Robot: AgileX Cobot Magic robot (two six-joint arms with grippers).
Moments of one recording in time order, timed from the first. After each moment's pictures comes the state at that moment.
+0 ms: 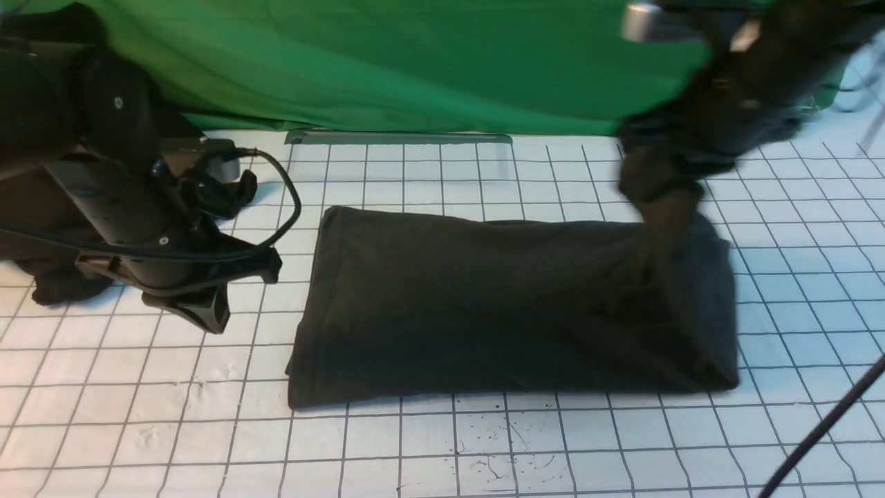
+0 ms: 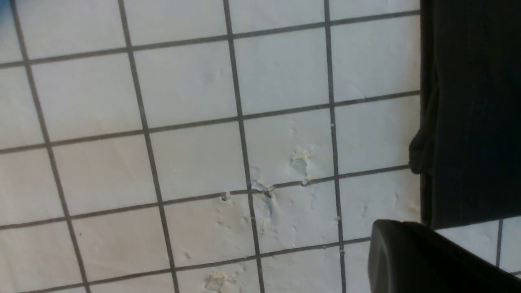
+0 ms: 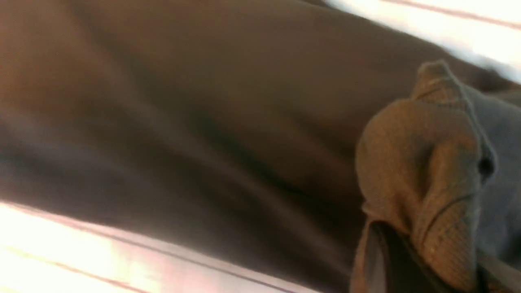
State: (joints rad) right arm 0.38 1.82 -1.73 0.20 1.11 0.07; left arm -0.18 1.67 -1.23 -0.03 0.98 -0.10
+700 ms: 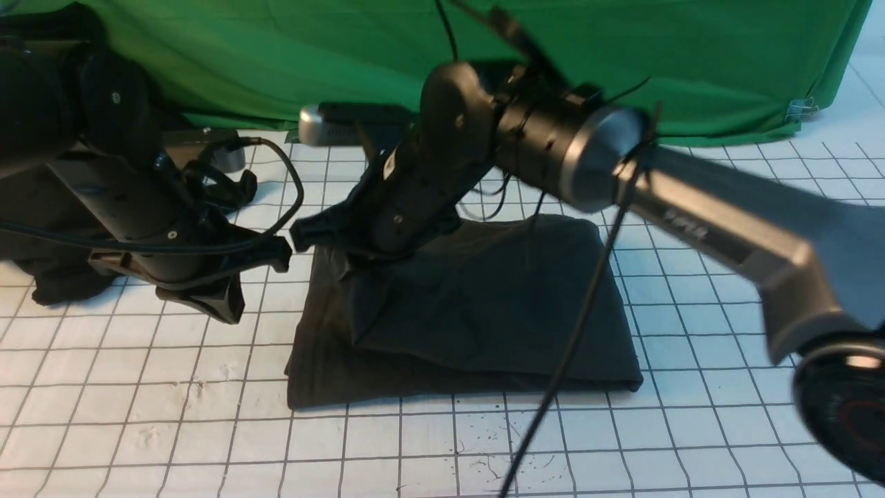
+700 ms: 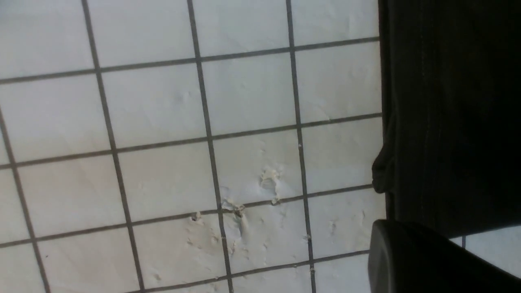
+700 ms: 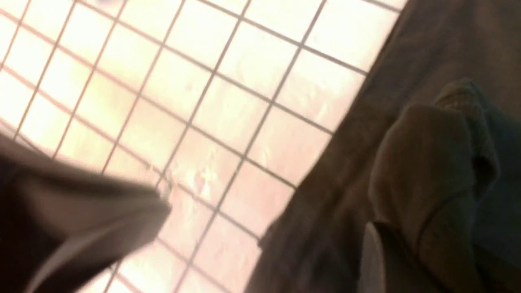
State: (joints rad) right arm 0.75 2.27 -2.03 0.33 0.83 0.19; left arm -0.18 1.67 -1.23 -0.08 0.94 -0.09
